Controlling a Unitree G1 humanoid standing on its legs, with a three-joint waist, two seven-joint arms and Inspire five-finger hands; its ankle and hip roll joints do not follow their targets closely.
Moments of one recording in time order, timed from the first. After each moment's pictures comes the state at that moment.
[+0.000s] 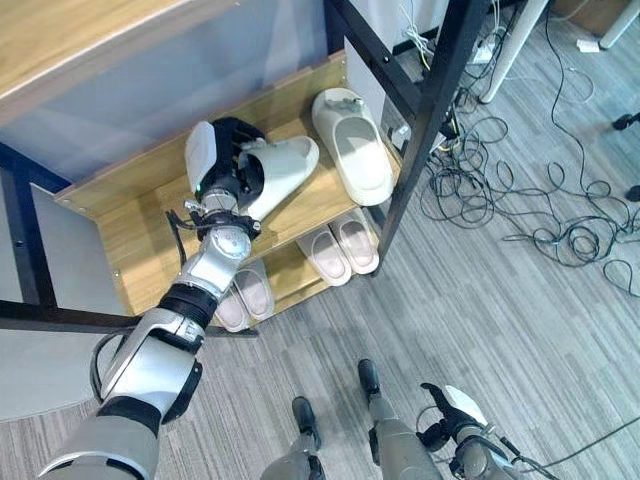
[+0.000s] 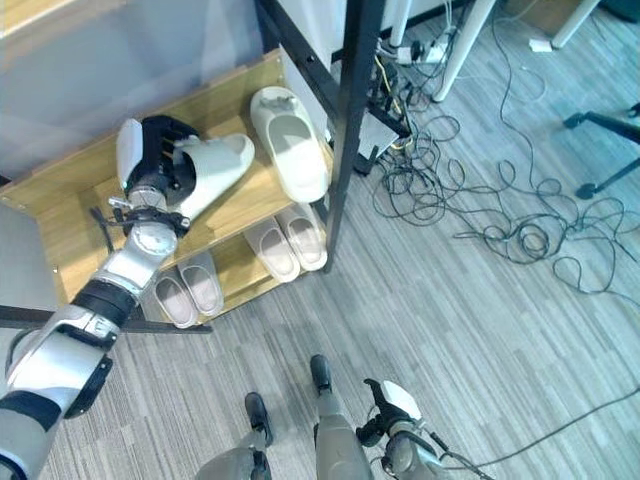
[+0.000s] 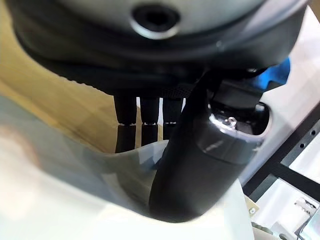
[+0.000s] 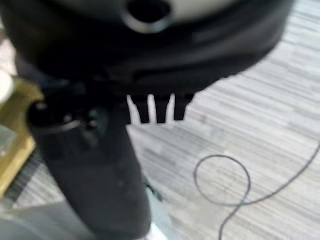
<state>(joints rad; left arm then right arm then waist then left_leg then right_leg) -1.00 0.46 -0.41 0.81 0.04 0.00 0.56 -0.07 -0.41 0.45 0.93 -0.36 -0.06 -0.27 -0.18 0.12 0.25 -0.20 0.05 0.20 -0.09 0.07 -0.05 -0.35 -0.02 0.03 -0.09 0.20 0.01</state>
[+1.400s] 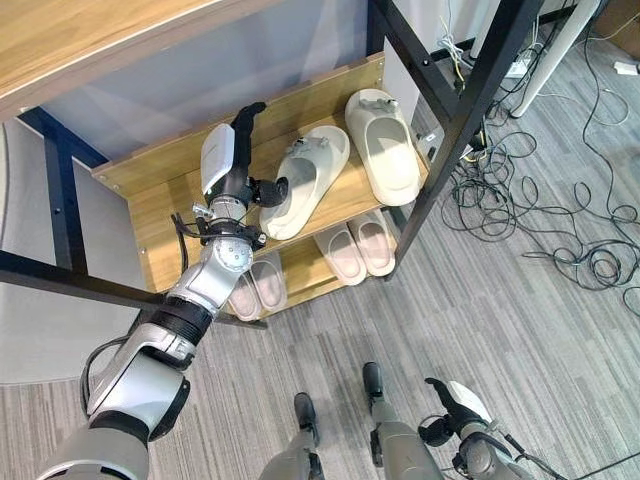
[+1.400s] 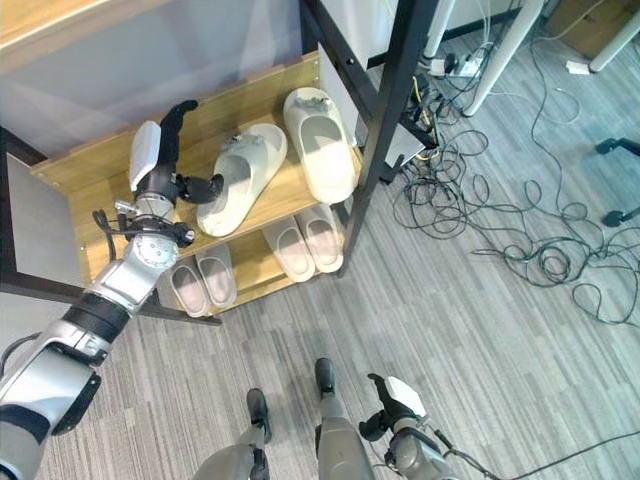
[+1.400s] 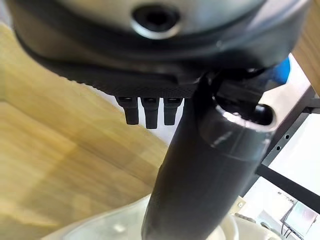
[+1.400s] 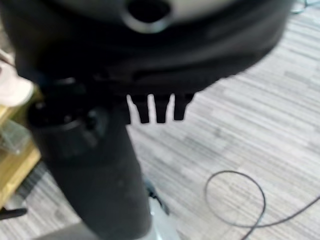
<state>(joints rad) -0.83 0.49 -0.44 0.56 0.10 -0.01 0.50 -0.07 -0.41 0.44 0.94 -0.34 -0.08 -0.29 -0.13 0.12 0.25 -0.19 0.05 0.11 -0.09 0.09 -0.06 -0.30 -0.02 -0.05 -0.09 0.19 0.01</state>
